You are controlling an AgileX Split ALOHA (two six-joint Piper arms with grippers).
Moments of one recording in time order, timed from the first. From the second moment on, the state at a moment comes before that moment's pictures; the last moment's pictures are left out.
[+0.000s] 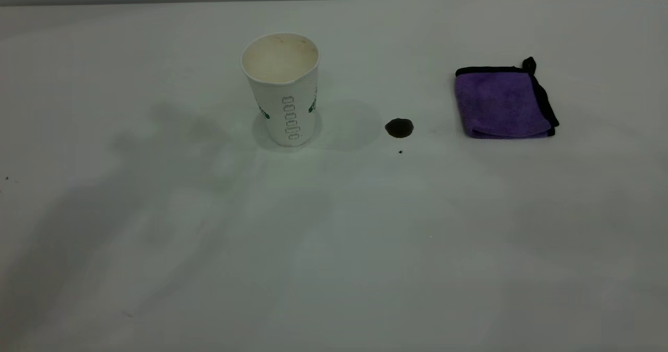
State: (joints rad) left arm -0.36 1.57 -1.82 -0.12 1.17 0.09; right arm 0.09 -0.02 -0.48 0.12 1.14 -0.03
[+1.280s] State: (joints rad) left arm -0.36 0.41 -0.49 -0.02 1.10 0.01; right arm 0.09 -0.02 -0.48 0.12 1.14 -0.03
